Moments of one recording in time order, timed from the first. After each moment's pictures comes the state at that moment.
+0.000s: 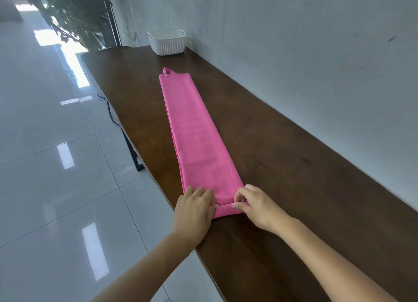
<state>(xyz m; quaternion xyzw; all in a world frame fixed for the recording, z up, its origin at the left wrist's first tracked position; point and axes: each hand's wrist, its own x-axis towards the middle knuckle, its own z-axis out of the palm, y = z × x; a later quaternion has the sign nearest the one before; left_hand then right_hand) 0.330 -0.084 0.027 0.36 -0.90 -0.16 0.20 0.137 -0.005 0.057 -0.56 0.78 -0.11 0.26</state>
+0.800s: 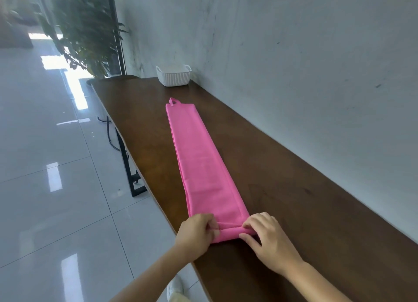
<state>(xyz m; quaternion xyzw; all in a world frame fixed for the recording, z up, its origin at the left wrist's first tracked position) 0.334 -0.125 0.034 0.39 -0.83 -0.39 0.11 0.136 0.010 0.043 -0.65 0.74 -0.16 0.04</state>
